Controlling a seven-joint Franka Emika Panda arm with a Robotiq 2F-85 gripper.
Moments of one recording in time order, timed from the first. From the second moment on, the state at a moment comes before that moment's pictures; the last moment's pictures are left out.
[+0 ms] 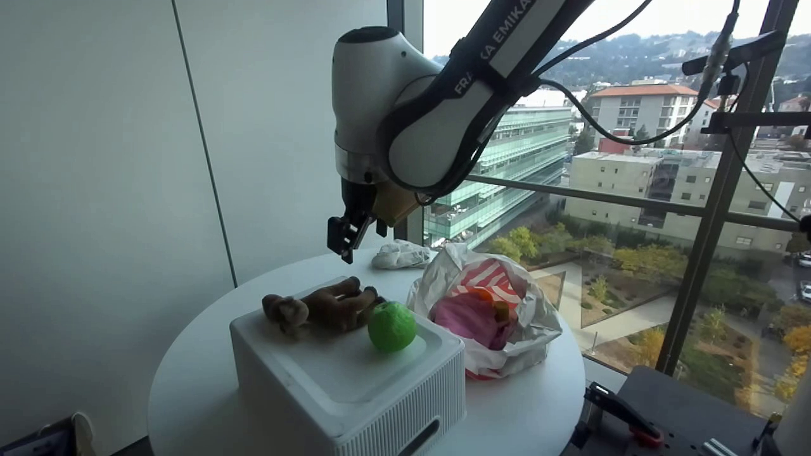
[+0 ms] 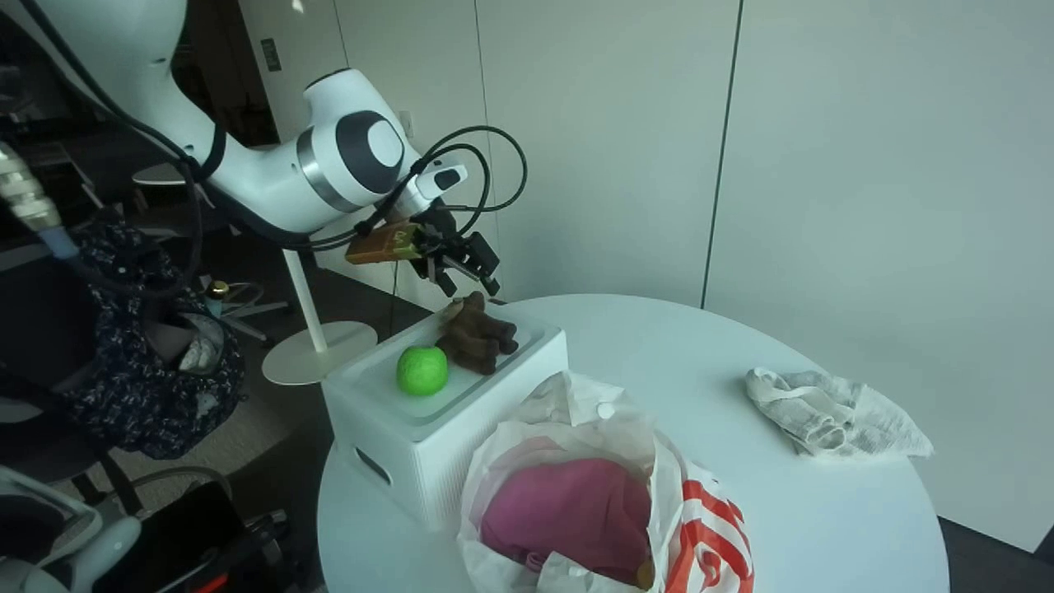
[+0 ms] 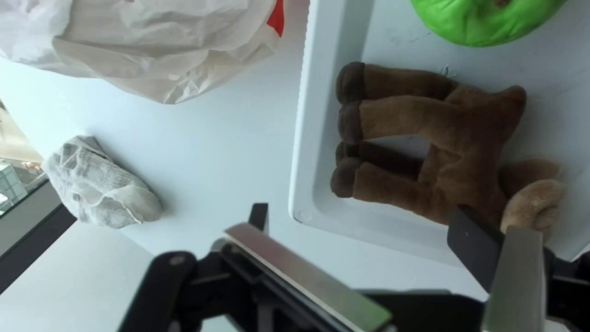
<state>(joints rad) 0.17 0.04 0.06 -2.31 -0.58 2.65 0.45</state>
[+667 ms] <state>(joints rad) 0.01 0.08 -0.05 -2.33 -0.80 2.44 0.74</state>
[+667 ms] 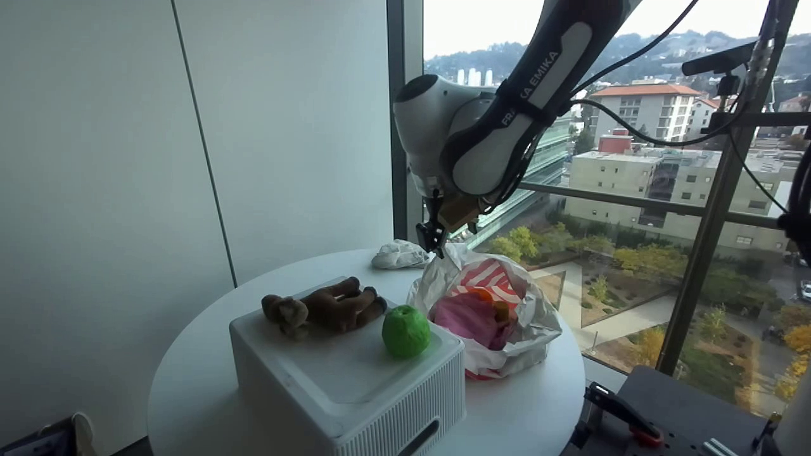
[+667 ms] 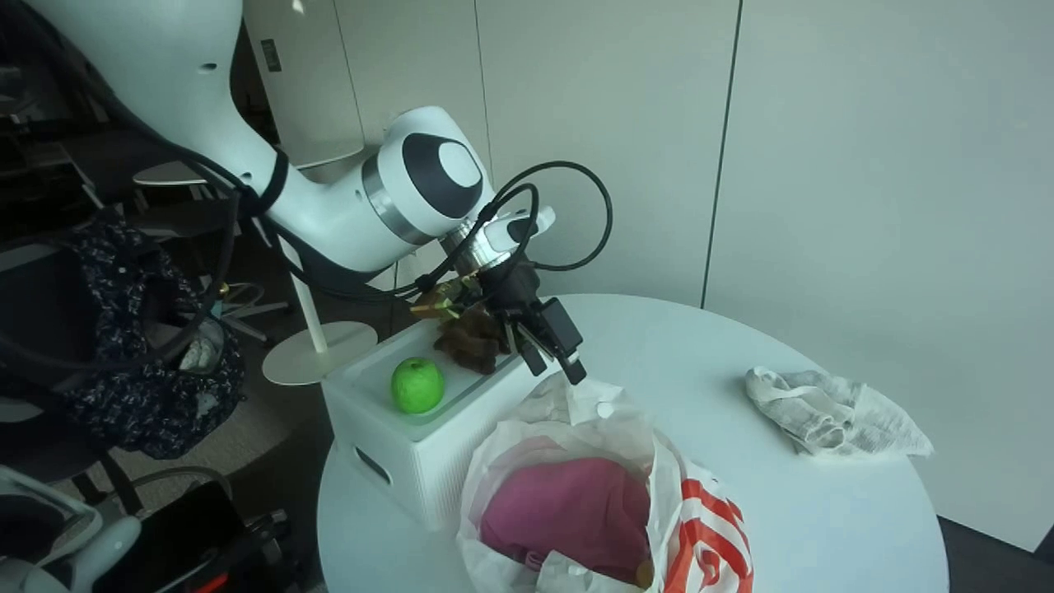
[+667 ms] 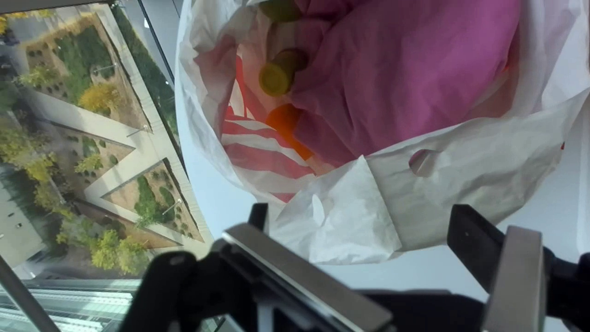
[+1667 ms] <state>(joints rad) -0.01 0.47 -0.17 -2.26 -1.02 2.69 1.13</state>
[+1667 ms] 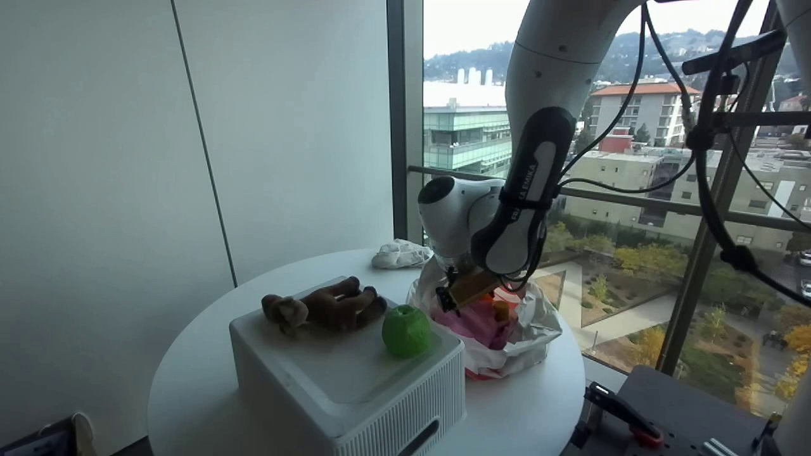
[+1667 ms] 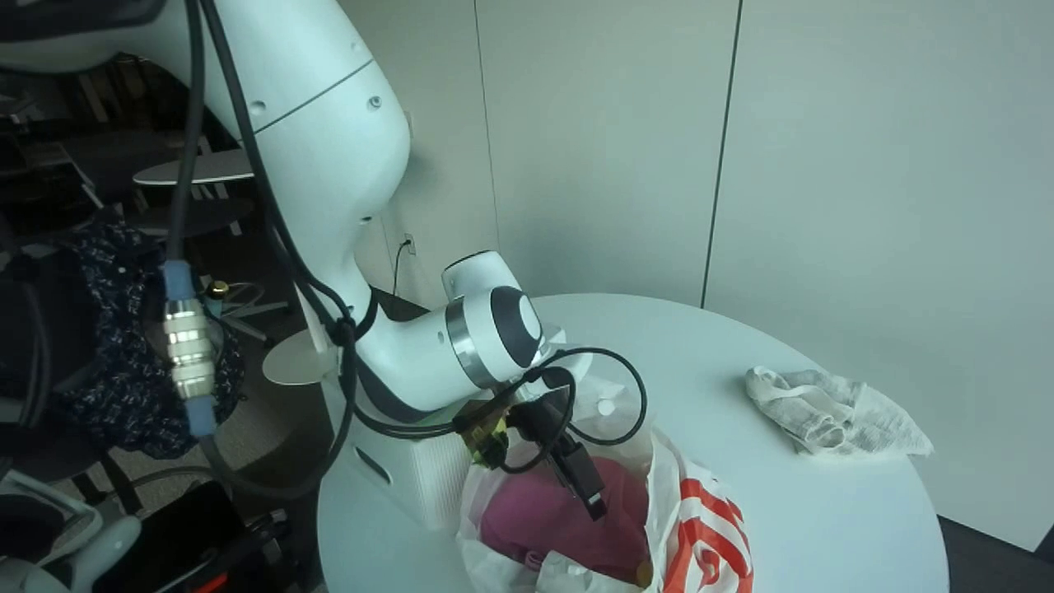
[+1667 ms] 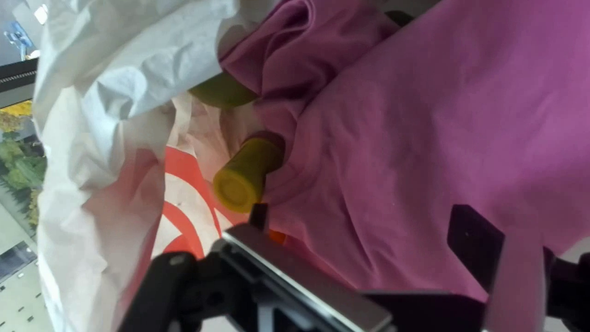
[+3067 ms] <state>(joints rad) 0.02 0.53 -0.28 -2.16 -1.16 2.84 1.36</state>
